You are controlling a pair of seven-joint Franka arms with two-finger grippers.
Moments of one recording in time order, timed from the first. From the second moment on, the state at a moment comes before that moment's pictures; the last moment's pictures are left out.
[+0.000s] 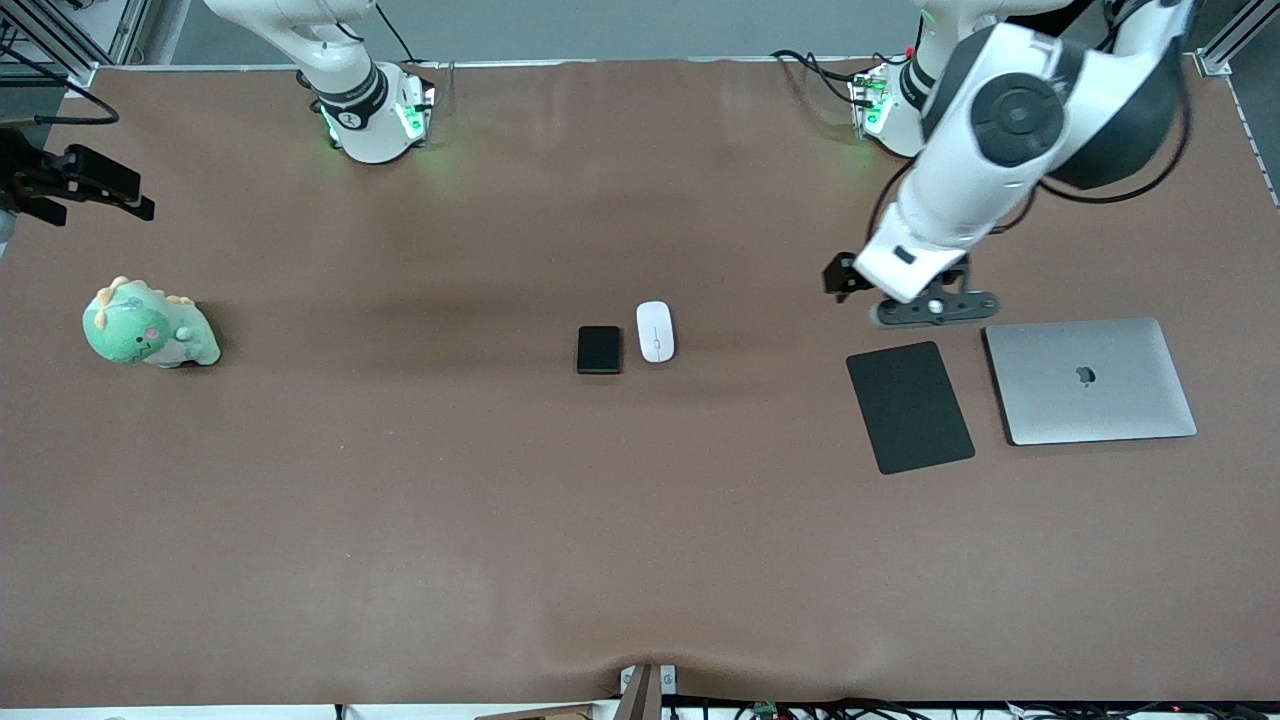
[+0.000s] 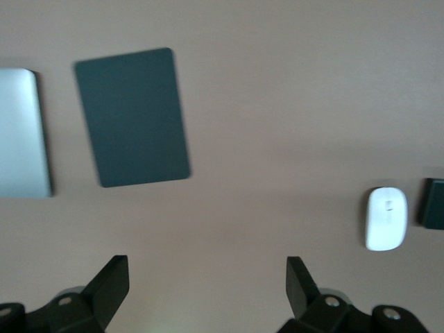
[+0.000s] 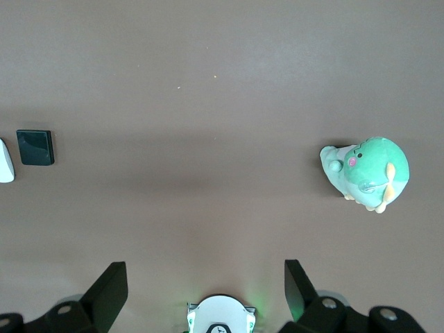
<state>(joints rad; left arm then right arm) -0.01 0.08 -0.49 -1.89 0.02 1.91 -0.58 -0.01 -0.03 -0.04 -1.50 0.04 1.33 -0.07</state>
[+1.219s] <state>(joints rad) -0.40 0.70 -0.53 -1.65 0.36 2.25 -1.21 -0.01 -0.03 -0.04 -1.50 0.04 1.33 -0.07</state>
